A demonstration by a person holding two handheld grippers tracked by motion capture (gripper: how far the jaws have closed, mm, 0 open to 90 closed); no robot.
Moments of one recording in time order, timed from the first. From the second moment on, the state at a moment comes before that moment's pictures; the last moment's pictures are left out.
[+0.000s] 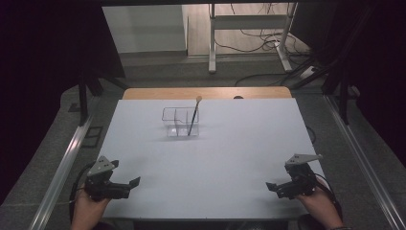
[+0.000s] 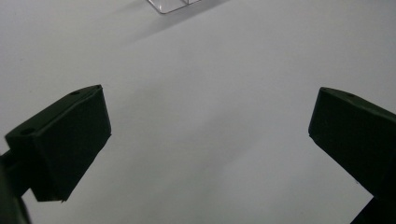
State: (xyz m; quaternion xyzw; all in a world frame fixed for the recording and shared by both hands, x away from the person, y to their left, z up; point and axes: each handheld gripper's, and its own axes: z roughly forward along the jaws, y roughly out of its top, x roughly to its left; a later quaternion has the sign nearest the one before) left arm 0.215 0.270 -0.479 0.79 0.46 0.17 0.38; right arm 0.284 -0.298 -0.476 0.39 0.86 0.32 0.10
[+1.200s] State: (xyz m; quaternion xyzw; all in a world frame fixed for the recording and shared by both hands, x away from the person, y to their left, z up) left arm 0.186 0.298 -0.495 0.79 0.49 0.17 0.32; right arm 0.284 -0.298 -0.476 0.40 0.85 0.32 0.10
